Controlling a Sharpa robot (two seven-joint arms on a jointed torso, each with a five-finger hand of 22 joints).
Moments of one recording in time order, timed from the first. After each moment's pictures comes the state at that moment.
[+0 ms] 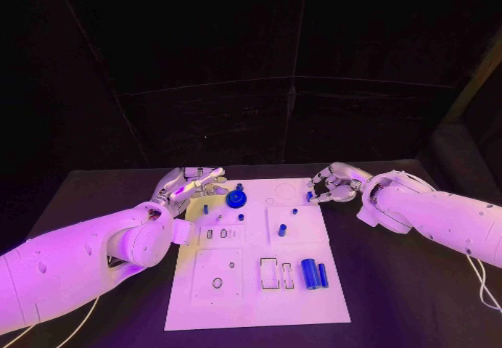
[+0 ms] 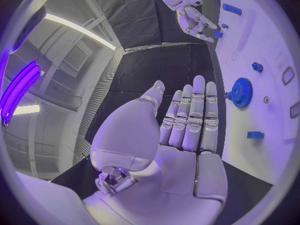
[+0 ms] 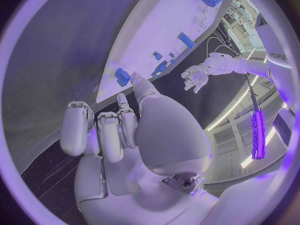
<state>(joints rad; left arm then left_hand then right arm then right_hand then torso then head) 1.12 -0.83 0.02 1.50 -0.06 -0.32 0.41 1.28 0.04 0.09 0.05 0.05 0.98 0.21 0.10 0.07 1.10 0.15 0.11 0.07 1.12 0.10 0.31 0.29 0.17 0.87 0.22 0.32 0.14 1.19 -0.80 0.01 1.20 -1.14 -0.19 0.13 1.40 -0.05 0.04 0.00 0.26 0.87 0.18 0.12 0.07 1.44 0.09 1.44 1.31 1.47 0.01 1.53 1.31 0.08 1.40 0.11 1.41 1.18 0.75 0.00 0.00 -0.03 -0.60</state>
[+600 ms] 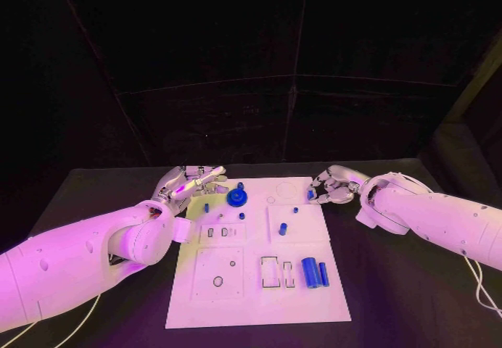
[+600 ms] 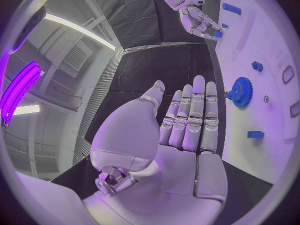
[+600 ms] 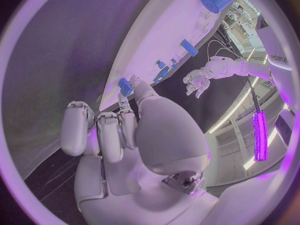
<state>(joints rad) 1.12 -0.83 0.02 1.50 -0.06 -0.32 0.41 1.28 0.04 0.09 0.05 0.05 0.98 0.21 0.10 0.07 1.10 0.15 0.11 0.07 1.12 0.10 0.31 0.29 0.17 0.87 0.22 0.32 0.14 1.18 -0.78 0.01 1.17 -1.16 -0.17 0.12 1.39 -0.02 0.04 0.00 0.24 0.91 0.17 0.15 0.07 1.45 0.09 1.45 1.31 1.47 0.01 1.53 1.31 0.08 1.40 0.11 1.41 1.19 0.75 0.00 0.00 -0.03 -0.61</state>
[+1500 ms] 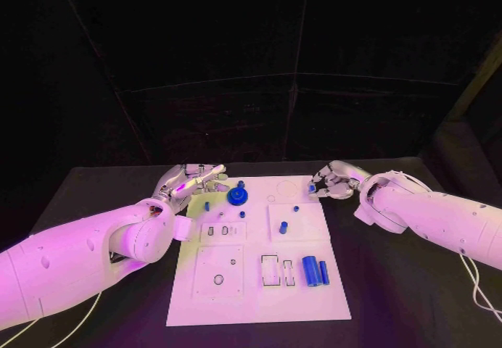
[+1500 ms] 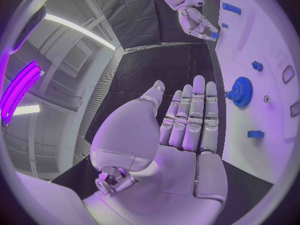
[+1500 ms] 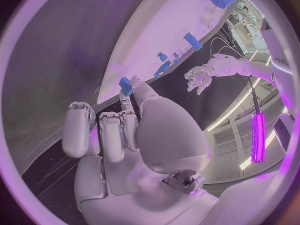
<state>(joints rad) 1.12 -0.83 0.02 1.49 -0.06 -0.32 0.41 1.28 0.04 0.09 0.05 0.05 0.98 0.21 0.10 0.07 1.10 0.15 0.11 0.07 1.12 0.10 0.31 0.29 0.17 0.87 0.22 0.32 0.14 1.17 -0.78 0.01 1.18 -1.15 -0.26 0.12 1.40 0.06 0.14 -0.03 0.17 1.02 0.14 0.19 0.07 1.46 0.05 1.46 1.31 1.47 -0.03 1.53 1.31 0.08 1.42 0.08 1.42 1.21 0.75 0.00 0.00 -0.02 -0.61</state>
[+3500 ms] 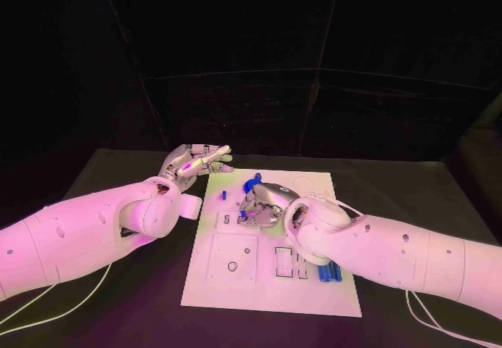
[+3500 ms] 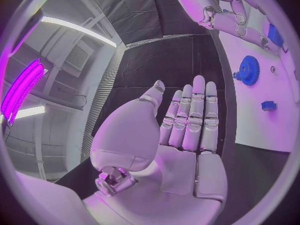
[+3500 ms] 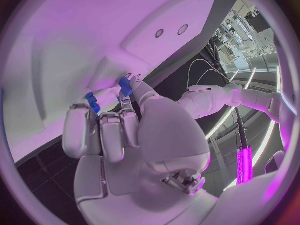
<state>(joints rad) 1.15 -0.85 0.02 1.47 -0.06 -0.33 0.41 1.28 0.04 0.09 0.05 0.05 0.98 0.21 0.10 0.07 1.10 0.15 0.11 0.07 1.12 0.10 0.31 0.29 0.17 0.87 0.22 0.32 0.14 1.11 -0.47 -0.03 1.41 -1.44 -0.33 -0.23 1.37 0.05 0.18 -0.03 0.15 1.02 0.14 0.19 0.07 1.42 0.03 1.41 1.31 1.47 -0.03 1.53 1.31 0.08 1.42 0.08 1.42 1.21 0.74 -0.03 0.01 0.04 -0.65</state>
